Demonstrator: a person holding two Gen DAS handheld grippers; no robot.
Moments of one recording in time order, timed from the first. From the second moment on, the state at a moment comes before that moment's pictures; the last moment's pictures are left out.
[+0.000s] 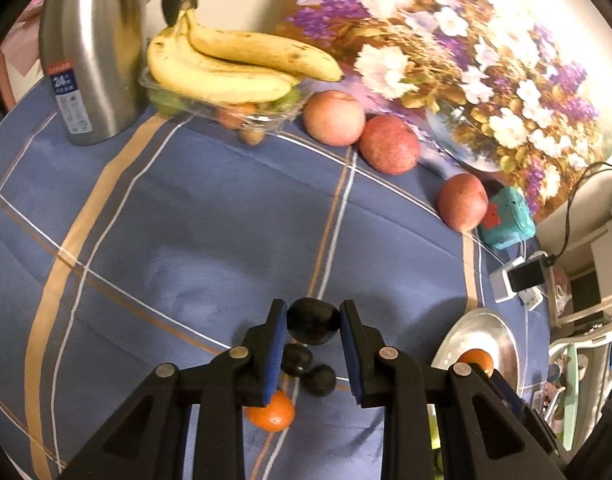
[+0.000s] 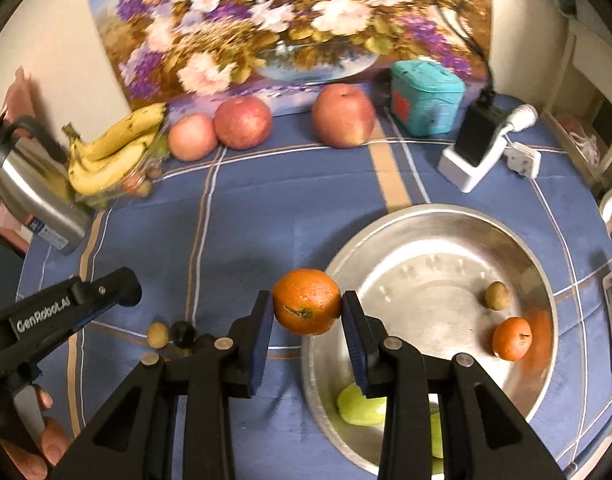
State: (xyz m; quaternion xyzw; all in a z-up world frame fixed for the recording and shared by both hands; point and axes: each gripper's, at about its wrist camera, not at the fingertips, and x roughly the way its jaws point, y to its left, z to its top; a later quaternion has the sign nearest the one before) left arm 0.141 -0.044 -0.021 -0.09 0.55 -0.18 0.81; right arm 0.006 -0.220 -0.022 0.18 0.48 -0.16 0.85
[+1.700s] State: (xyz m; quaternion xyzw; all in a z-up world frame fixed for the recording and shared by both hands) left arm 0.036 -0.204 -0.036 0.11 0.52 -0.35 0.77; right arm -0.063 -0.337 -0.034 0.26 0.48 -0.27 0.79
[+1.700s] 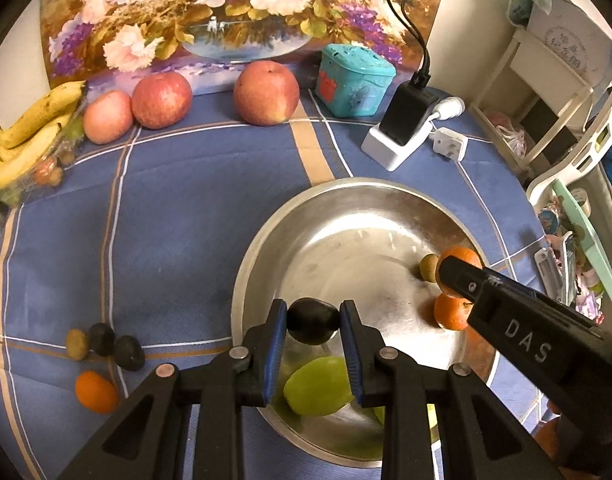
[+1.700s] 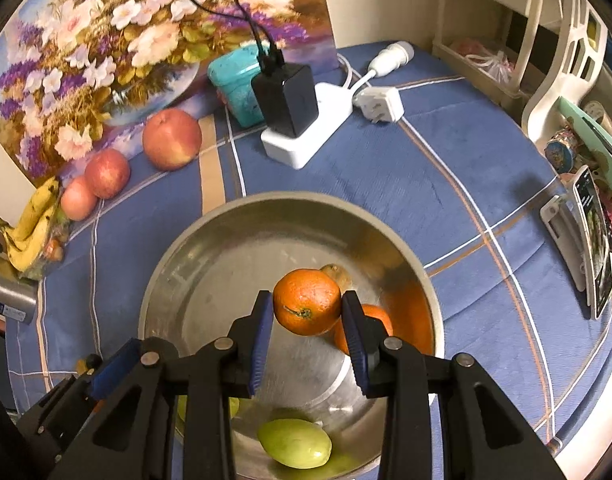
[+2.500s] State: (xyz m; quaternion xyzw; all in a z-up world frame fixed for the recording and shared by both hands) left arm 0.038 -0.205 -0.054 0.12 0.54 -0.33 0.77; right arm -0.050 -0.335 -0.059 0.26 0.53 -0.25 0.77
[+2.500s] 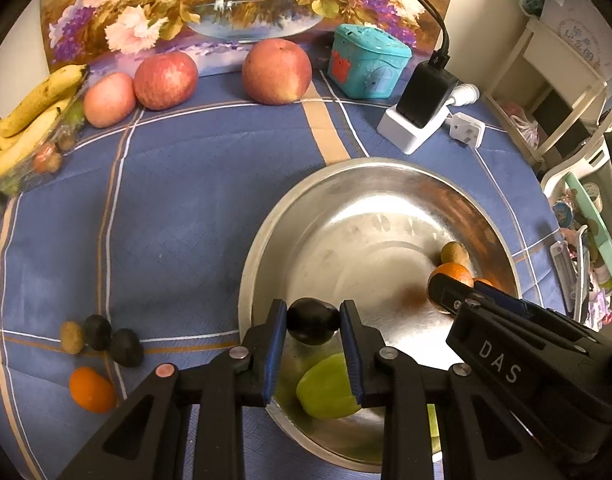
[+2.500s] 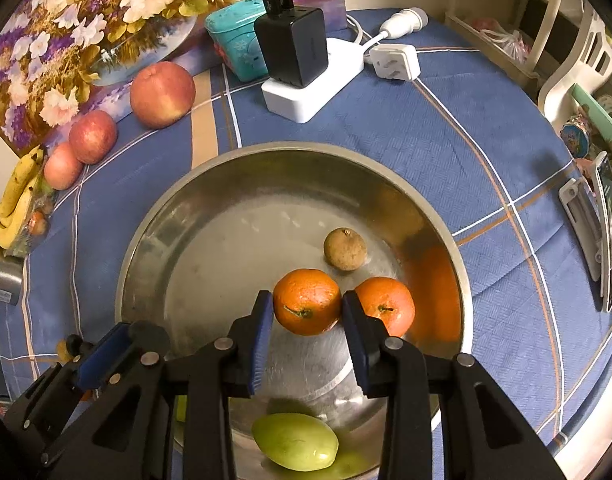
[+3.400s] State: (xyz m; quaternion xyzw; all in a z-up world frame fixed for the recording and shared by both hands) left arm 0.035 -0.205 -0.054 0.12 0.54 -0.34 0.76; right arm -0.054 -0.332 -0.045 0.24 0.51 -0.26 0.78
